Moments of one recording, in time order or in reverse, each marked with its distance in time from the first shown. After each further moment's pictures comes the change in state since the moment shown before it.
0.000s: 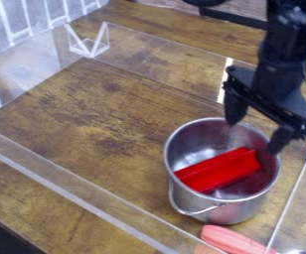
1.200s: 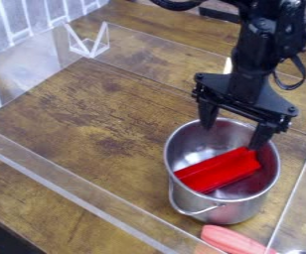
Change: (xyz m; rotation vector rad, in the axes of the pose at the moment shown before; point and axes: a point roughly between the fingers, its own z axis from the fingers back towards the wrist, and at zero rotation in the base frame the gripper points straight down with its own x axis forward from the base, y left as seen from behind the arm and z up) arm -0.012 0.004 -0.009 0.055 -0.030 0.331
